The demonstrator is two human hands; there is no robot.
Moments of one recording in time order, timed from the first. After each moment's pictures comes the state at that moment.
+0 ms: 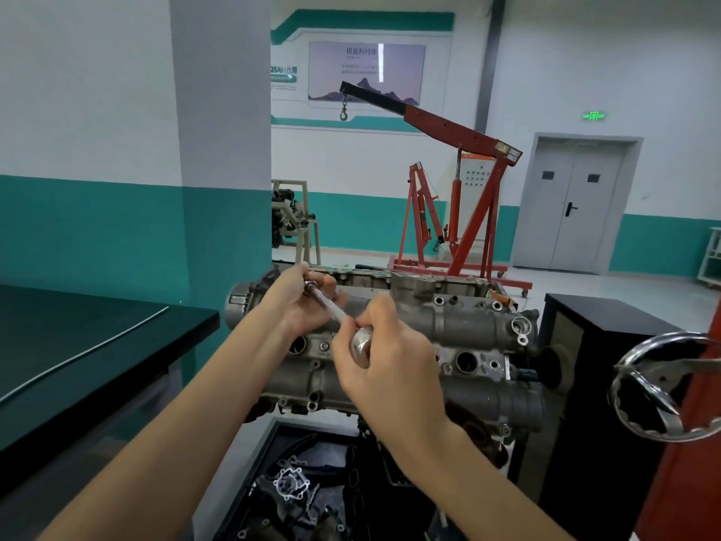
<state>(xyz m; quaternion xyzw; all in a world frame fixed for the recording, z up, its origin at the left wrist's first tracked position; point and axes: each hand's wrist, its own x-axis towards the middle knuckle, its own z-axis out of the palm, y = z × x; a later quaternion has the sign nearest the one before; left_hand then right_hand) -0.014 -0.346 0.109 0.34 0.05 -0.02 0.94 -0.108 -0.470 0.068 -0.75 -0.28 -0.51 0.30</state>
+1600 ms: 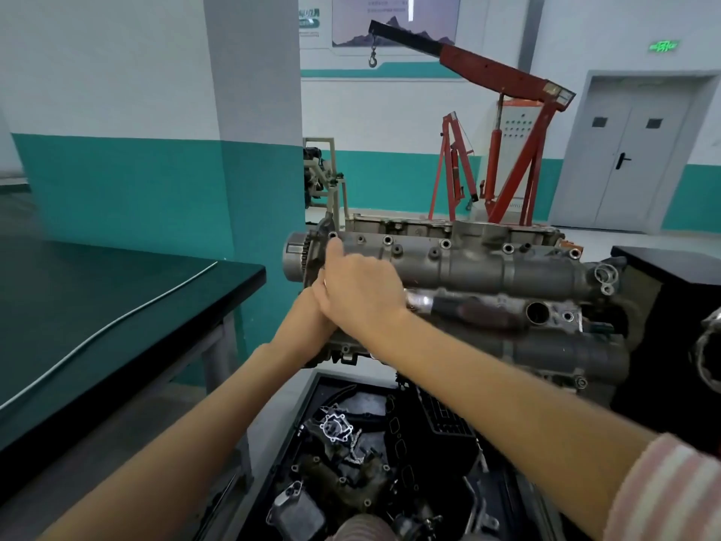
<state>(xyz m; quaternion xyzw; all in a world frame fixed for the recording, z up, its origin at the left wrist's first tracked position) -0.014 -0.268 -0.009 0.86 -0.13 0.29 0.41 -0.042 -0.370 0.055 -0.88 -0.27 -0.38 -0.01</state>
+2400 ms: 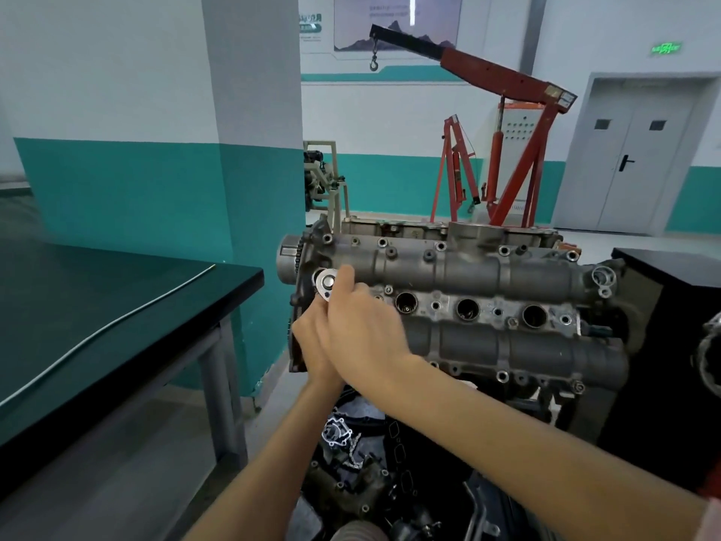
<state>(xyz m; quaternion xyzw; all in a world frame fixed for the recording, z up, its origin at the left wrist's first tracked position) -0.020 -0.322 -0.027 0.66 0.06 0.43 0.62 -0.062 -0.383 0.025 -0.91 -0.25 -0.34 0.07</state>
